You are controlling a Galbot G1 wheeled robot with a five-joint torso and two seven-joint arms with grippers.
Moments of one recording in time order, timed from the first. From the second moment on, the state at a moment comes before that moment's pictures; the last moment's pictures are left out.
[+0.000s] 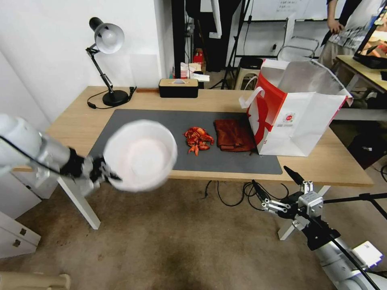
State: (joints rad) left arm 0.74 -0.19 -0.08 -2.05 0.16 -0.64 1.09; right arm -1.79 1.43 0.84 2.36 0.22 0.02 -0.53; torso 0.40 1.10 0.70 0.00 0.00
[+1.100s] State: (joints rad) left arm 0.94 -0.41 0.02 -1.97 0.54 -0.72 1.13; right arm -1.65 1.11 0.68 2.34 0.66 -0.07 -0.37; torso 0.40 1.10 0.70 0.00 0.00
